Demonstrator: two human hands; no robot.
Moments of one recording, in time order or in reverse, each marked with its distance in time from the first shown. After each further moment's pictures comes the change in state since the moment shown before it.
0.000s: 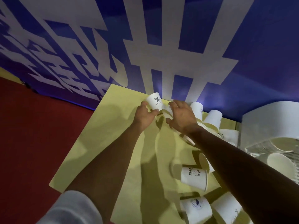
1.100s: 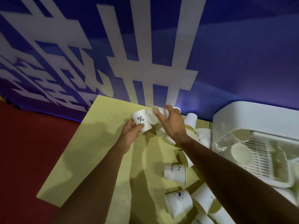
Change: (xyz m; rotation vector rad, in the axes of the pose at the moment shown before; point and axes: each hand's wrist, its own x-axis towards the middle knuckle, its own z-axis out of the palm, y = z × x) left_hand -0.073 -0.007 -0.002 -0.556 -0.163 -0.074; right_hand -0.059 -0.002 -0.040 0.618 0.243 0.297
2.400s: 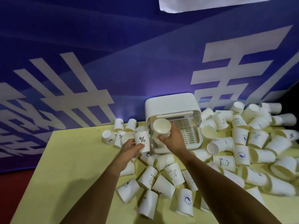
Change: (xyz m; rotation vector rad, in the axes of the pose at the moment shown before) left_hand -0.162 -0.009 0.211 0.340 -0.305 -0.011; right_hand -0.154 0.188 -0.200 0.273 0.305 0.082
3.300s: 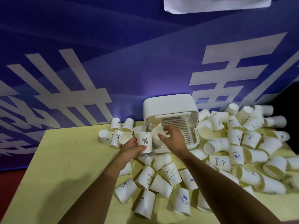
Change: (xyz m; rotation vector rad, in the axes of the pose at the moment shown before) left_hand 0.004 0.001 0.000 0.069 -0.117 0.012; right_hand 0.000 0.001 -0.008 -0.204 -0.045 -0.026
